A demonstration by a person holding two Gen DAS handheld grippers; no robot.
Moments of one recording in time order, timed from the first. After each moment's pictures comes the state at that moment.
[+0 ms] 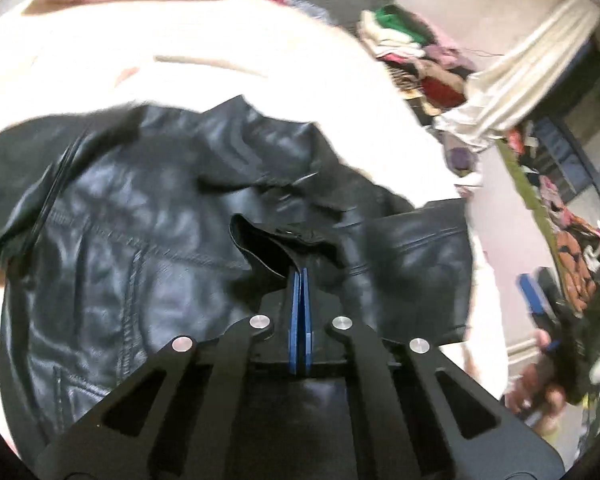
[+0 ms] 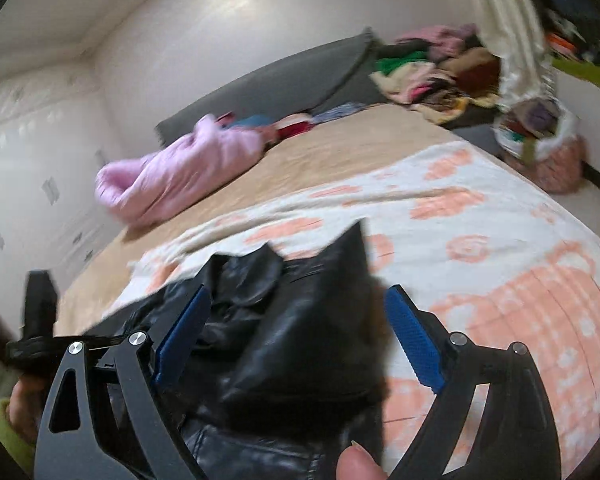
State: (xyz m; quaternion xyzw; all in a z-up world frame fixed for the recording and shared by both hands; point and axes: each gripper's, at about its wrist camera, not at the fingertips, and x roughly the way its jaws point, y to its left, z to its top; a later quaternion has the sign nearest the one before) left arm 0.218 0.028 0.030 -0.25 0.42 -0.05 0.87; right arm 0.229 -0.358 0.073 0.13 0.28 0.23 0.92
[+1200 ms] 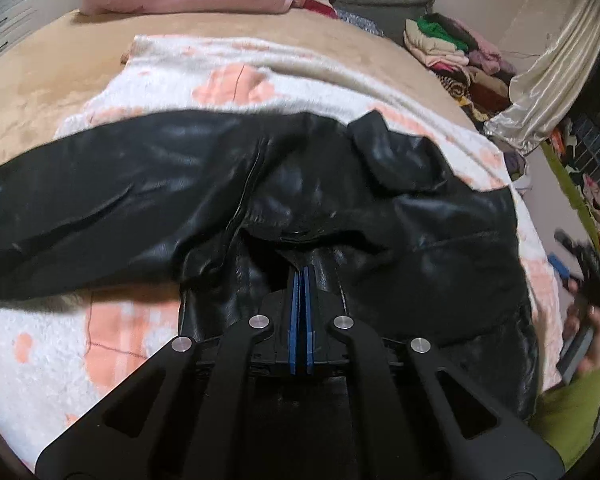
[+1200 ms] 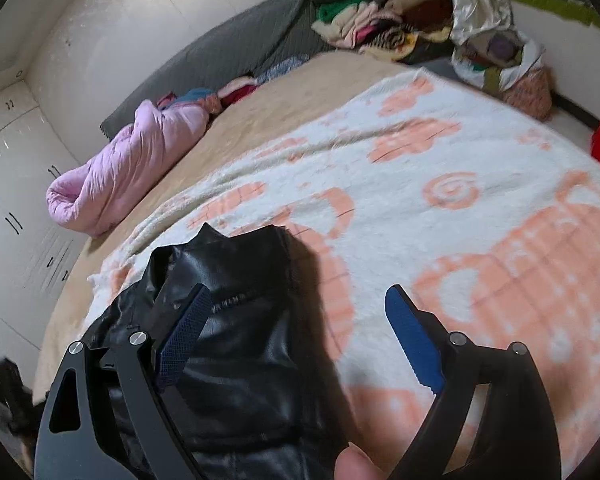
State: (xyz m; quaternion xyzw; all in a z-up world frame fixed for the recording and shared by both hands) left arm 0.165 0.144 -0.009 -0.21 0.43 0.04 0.88; right arm 0.312 -0.350 0.017 0.17 0.38 0.18 0.89
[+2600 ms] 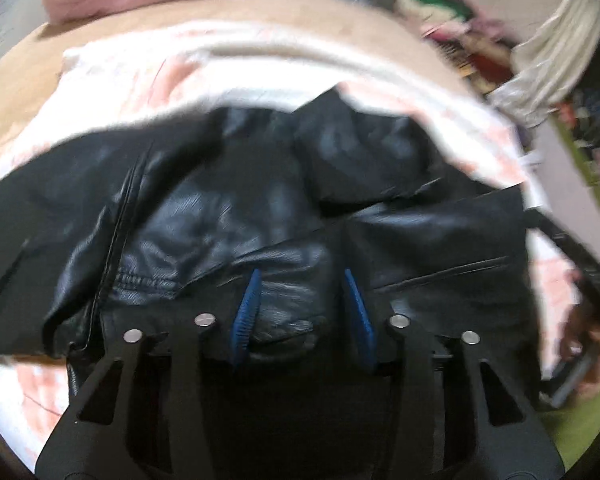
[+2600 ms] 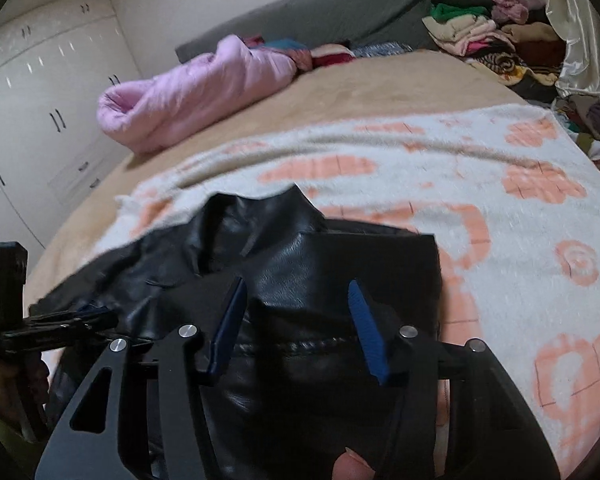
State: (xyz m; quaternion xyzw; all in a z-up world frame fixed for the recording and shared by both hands) left arm 0.250 0.085 -0.030 -0.16 0.48 0.05 0.86; right arm 0.332 -0.245 0.018 0.03 0.38 0.30 0.88
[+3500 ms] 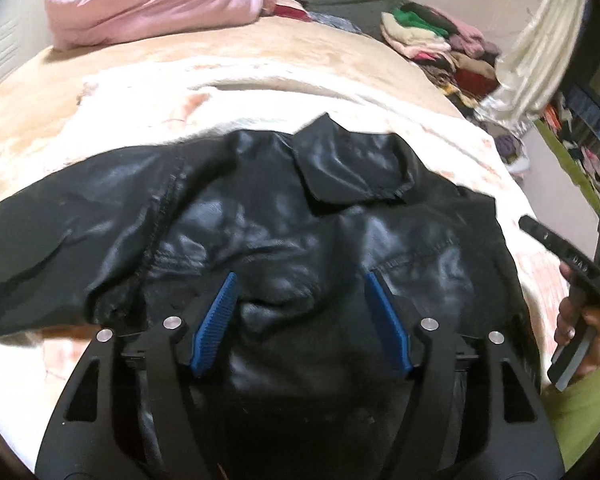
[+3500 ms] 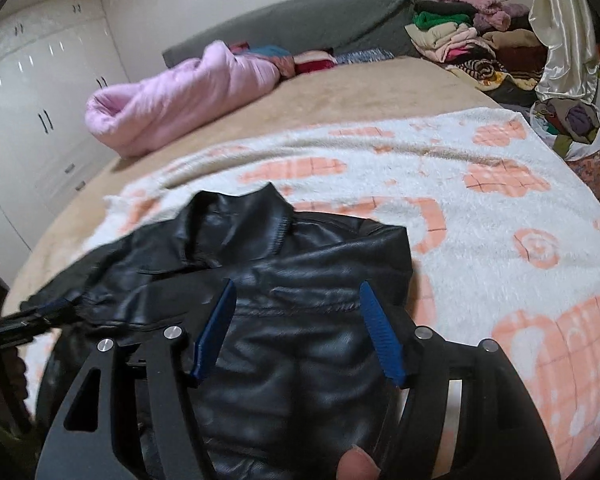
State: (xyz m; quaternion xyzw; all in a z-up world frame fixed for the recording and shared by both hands) left arm 0.192 0.080 0.007 -0.15 0.42 0.02 0.90; right arm 0.297 -0.279 0.031 0.03 0.36 0.28 0.89
